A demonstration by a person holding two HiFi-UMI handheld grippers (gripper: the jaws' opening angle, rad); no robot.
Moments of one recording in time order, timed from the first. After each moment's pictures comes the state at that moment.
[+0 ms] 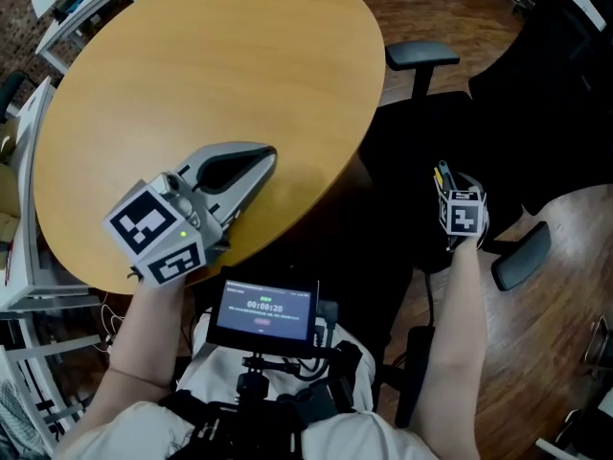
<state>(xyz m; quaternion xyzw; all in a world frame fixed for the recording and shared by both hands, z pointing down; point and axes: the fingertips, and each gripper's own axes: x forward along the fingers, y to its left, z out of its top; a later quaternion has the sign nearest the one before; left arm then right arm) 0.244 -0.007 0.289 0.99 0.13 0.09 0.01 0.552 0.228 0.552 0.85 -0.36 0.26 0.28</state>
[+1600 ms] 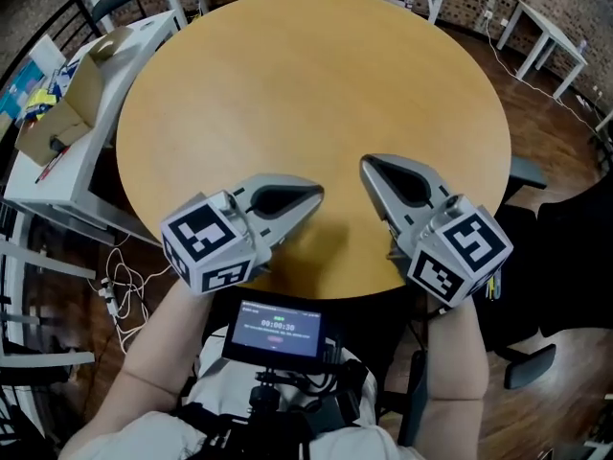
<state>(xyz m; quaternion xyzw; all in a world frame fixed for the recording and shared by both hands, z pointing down) 0.115 -0.113 0.300 1.00 -0.01 0.08 0.02 0.170 -0.117 0.252 0.55 -0.83 0.03 0.02</state>
